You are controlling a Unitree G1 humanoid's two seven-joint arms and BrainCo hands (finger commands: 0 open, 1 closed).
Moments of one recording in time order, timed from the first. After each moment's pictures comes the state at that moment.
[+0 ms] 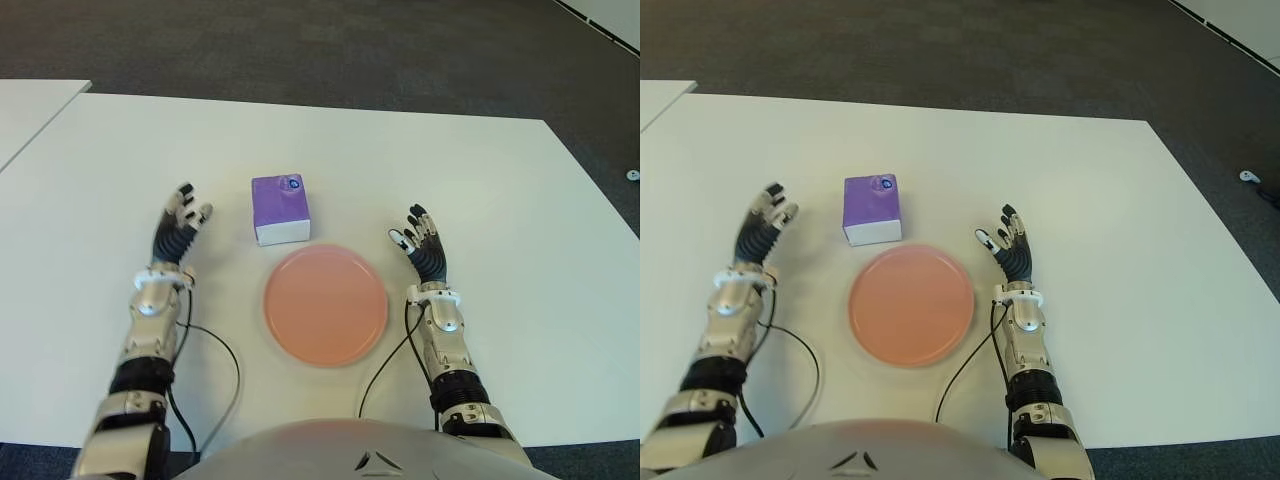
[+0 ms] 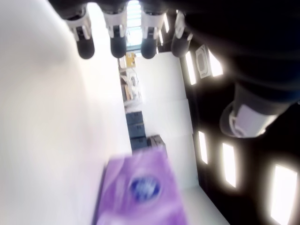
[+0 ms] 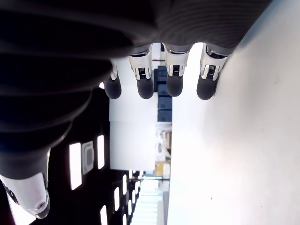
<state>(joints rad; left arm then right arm) -0.20 0.31 0.22 0.48 -0.02 -0.32 0.00 -0.12 -0.04 -0.08 0.54 0.01 -0.43 -0.01</state>
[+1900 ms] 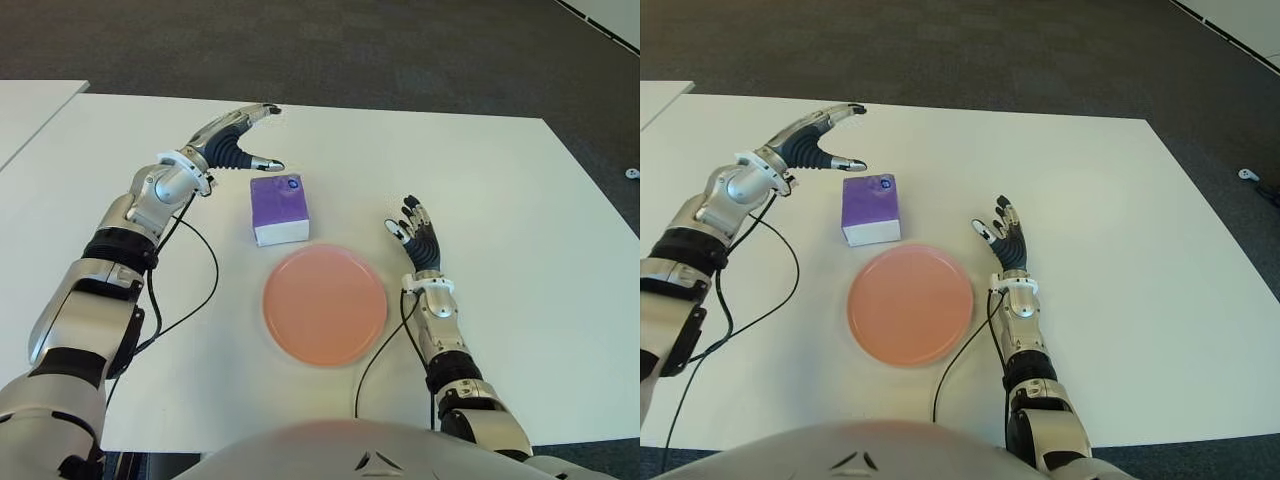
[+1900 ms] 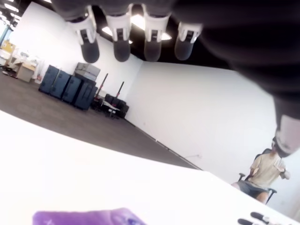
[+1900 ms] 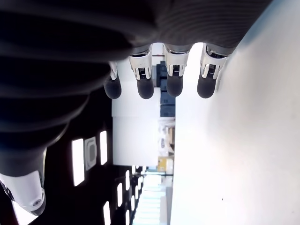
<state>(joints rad) -0.72 0.55 -0.23 0.77 0.44 -0.58 -0.11 -0.23 -0.04 -0.09 0.71 0.01 -0.50 0.01</state>
